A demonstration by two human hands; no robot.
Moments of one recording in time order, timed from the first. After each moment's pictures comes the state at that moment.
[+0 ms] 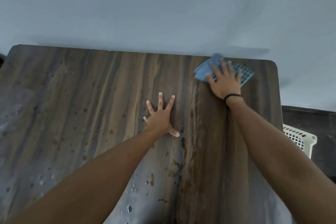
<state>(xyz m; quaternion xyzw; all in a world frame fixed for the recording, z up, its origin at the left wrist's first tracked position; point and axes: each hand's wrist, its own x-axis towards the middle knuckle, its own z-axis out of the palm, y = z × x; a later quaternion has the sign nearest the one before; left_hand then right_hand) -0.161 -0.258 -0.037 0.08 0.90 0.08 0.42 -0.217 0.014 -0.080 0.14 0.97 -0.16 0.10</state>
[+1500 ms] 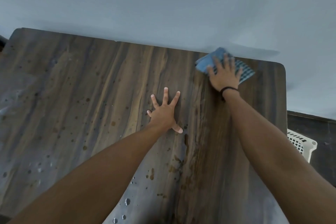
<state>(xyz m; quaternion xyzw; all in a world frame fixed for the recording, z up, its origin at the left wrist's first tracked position) -0.162 -0.258 -0.035 0.08 0.90 0.09 0.41 -0.241 -0.016 -0.074 0.17 0.96 -0.17 0.11</state>
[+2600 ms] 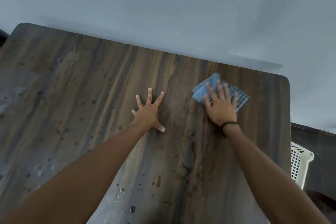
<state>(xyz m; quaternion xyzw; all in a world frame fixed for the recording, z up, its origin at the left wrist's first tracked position) -0.190 -0.343 -0.033 0.05 0.91 0.11 0.39 -0.170 -0.061 -0.081 0.09 0.98 -0.13 0.12</state>
